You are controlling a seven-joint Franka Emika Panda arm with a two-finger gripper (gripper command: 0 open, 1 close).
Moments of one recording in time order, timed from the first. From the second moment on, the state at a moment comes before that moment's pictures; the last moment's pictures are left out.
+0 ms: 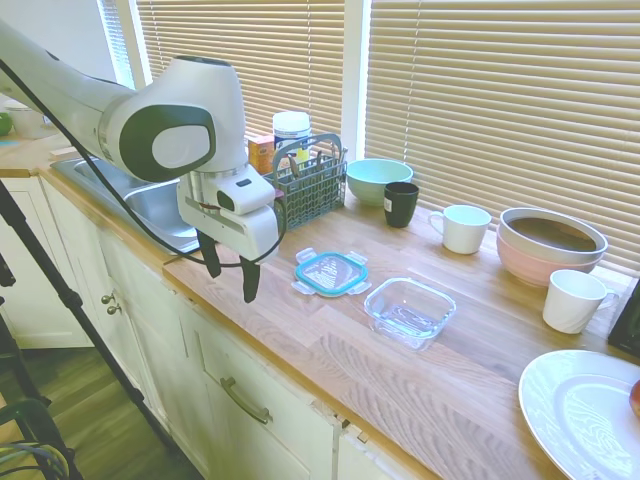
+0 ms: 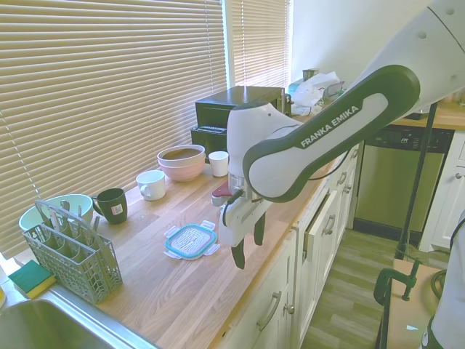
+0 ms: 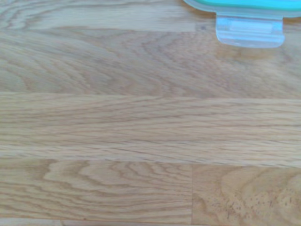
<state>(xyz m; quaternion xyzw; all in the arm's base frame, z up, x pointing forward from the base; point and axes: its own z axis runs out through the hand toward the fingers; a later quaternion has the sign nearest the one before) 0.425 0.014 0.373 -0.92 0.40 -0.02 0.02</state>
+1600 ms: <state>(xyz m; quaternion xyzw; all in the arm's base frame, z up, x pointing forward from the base) 0.576 0.100 0.374 -0.89 0.43 -0.05 -0.10</state>
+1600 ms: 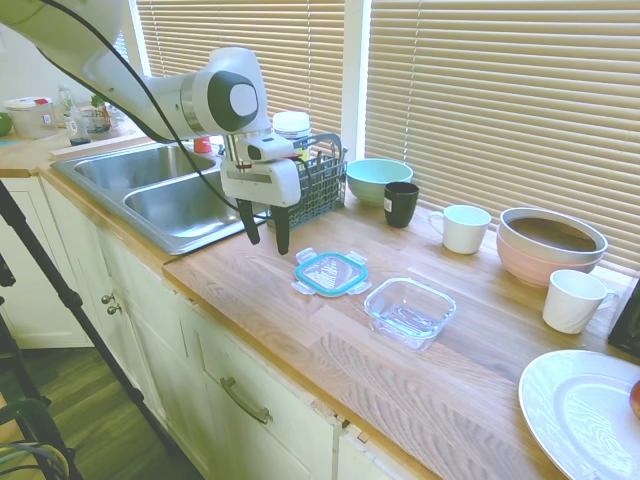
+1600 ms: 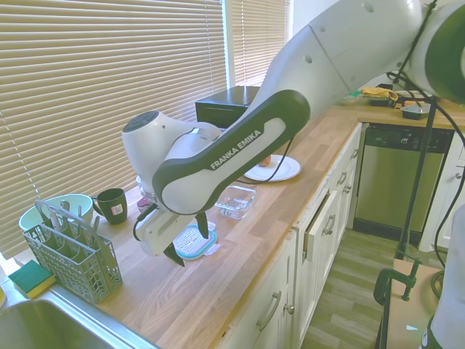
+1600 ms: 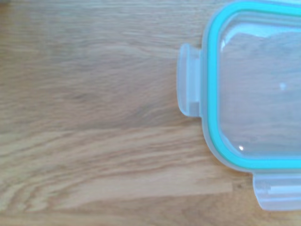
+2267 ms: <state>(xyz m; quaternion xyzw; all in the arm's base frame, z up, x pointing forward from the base) 0.626 0.100 0.349 -0.88 0.44 -0.07 -0.16</state>
